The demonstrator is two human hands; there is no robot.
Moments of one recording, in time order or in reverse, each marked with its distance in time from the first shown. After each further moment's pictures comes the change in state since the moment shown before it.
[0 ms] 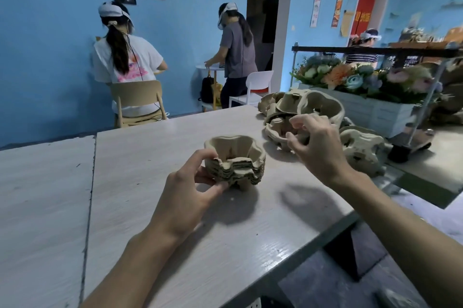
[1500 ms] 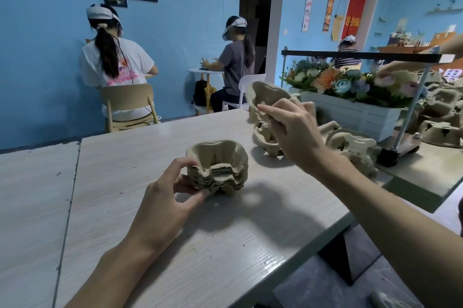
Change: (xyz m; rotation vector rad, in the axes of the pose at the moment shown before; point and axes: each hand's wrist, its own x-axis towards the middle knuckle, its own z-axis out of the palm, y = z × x) left_hand 0.001 -0.008 -0.002 0.013 -0.006 0.003; right_hand 0.038 -0.010 0.003 0.017 0.089 -0.290
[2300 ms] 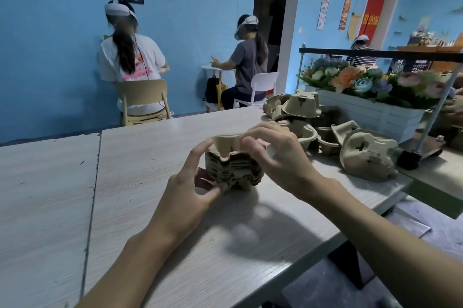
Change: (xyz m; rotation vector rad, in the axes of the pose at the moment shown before) left_hand -0.001 -0.001 -0.001 0.007 -0.008 -0.037; right_hand -0.021 -0.076 0.008 0.458 -0.202 0.109
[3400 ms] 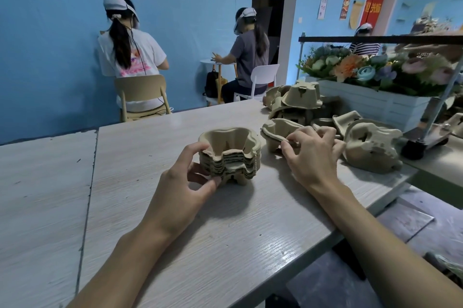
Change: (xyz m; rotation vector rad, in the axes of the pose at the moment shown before) left_hand 0.002 -0.010 -0.002 0.004 0.017 -0.026; right_hand -0.032 0.074 -0.001 -0.638 0.126 0.509
